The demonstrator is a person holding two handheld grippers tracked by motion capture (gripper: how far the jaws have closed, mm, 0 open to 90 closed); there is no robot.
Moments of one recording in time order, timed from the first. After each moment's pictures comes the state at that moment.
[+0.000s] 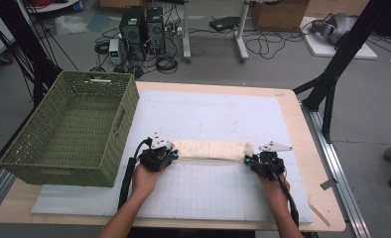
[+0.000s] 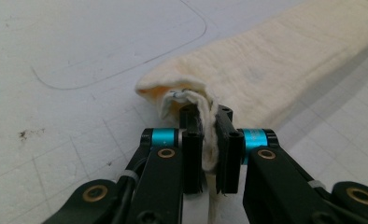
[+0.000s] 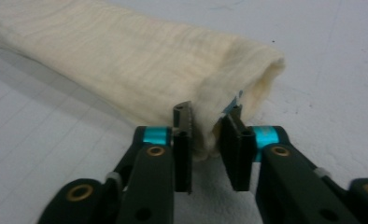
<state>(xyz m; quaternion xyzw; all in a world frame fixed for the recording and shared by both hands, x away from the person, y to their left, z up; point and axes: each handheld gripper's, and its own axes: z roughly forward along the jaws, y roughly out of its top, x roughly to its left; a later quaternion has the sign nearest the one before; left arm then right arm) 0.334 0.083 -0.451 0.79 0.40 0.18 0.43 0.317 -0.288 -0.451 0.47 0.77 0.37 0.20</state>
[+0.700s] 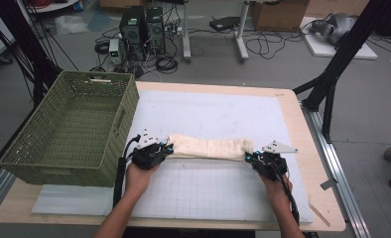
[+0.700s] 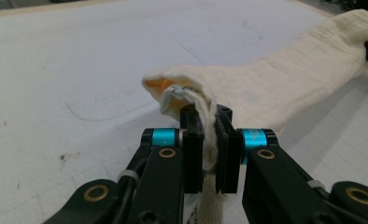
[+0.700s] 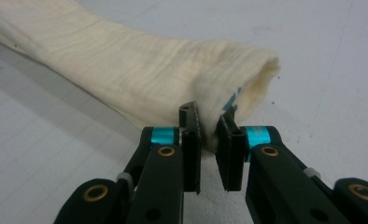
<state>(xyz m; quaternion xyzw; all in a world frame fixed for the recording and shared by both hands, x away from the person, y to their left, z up) 0.328 0.107 -0.434 0.75 0.39 0.19 0.51 0.310 -0.290 -0.438 0.44 0.77 0.42 0.21</state>
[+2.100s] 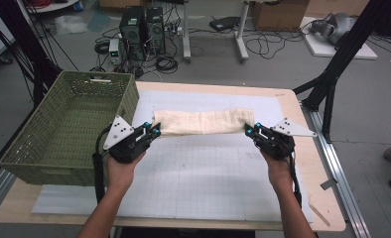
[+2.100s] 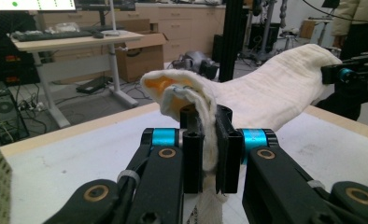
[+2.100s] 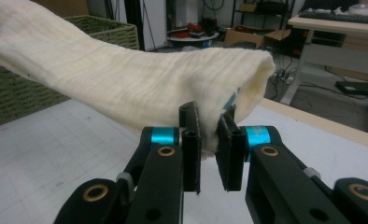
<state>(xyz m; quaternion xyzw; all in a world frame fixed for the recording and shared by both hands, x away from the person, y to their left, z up) 0.294 0.137 -0.343 0.67 0.33 0.28 0.60 0.324 -0.281 -0.358 0.34 0.71 0.55 0.26</state>
